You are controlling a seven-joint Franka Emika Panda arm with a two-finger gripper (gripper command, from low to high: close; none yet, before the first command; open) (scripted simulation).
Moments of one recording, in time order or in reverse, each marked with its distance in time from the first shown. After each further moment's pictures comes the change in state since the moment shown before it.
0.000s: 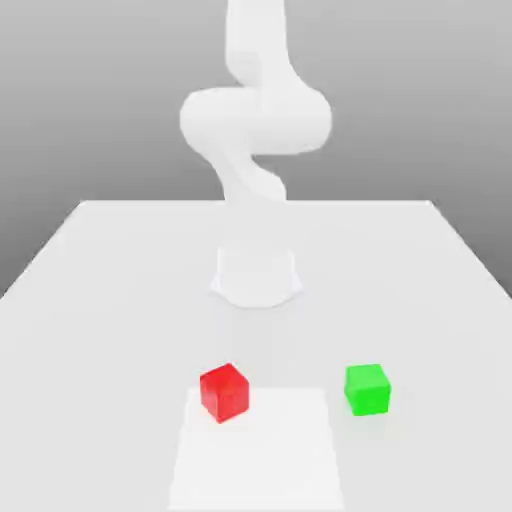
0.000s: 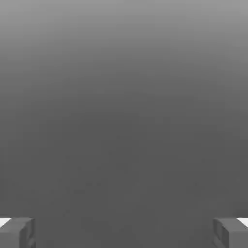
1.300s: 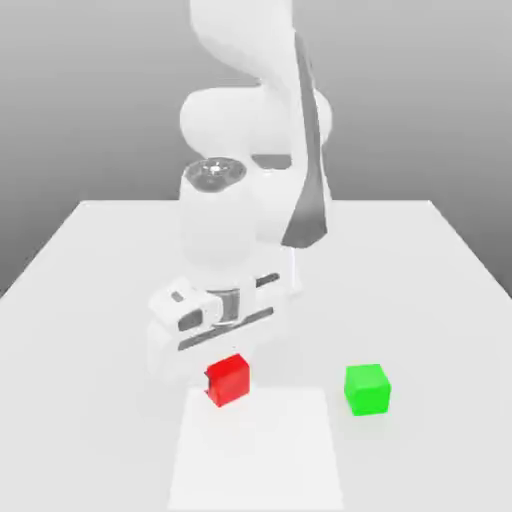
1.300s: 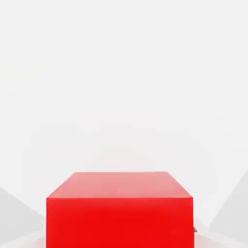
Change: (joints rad) arm -0.035 0.690 -0.092 -0.543 0.002 0.510 -0.675
